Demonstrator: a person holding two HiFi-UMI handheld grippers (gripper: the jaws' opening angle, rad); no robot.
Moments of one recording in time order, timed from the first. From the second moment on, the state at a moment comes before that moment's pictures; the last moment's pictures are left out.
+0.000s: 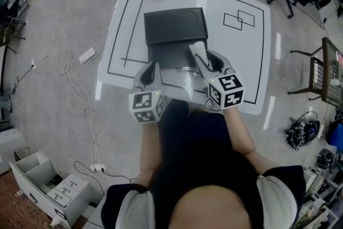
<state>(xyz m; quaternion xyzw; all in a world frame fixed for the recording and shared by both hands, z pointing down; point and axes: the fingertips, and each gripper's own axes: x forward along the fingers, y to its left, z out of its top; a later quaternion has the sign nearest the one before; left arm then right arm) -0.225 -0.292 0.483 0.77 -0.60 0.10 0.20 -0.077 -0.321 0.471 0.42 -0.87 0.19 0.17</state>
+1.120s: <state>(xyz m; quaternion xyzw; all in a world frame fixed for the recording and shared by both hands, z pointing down) -0.252 -0.324 0.492 0.79 -0.58 0.10 0.19 -0.121 -0.350 0.503 0.37 -0.87 0.14 0.30</state>
